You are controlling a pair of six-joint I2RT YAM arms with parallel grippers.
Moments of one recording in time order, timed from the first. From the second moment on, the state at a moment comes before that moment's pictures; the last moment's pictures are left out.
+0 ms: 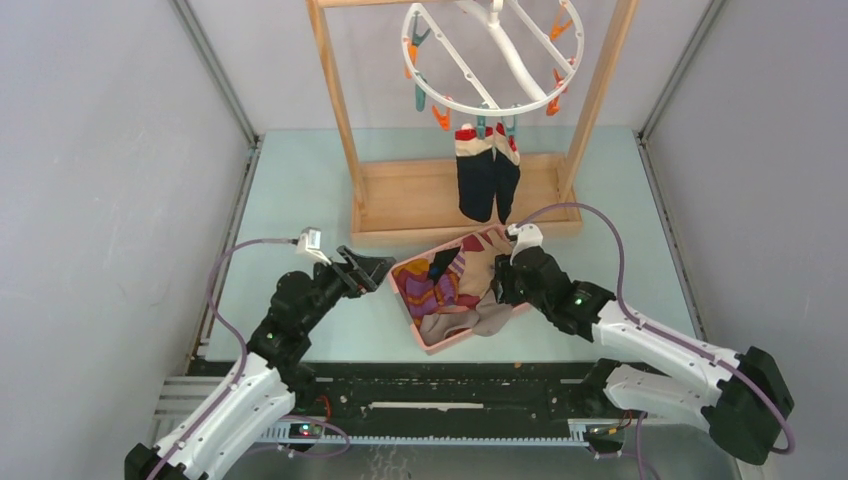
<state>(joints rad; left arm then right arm) -0.48 0.52 0.29 0.10 0.08 -0.84 0.81 0.99 0.62 -0.29 0.25 0.43</state>
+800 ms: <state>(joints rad) -0.48 0.52 0.29 0.26 0.27 -0.82 0.80 0.87 0.71 -0.20 0.22 0.39</state>
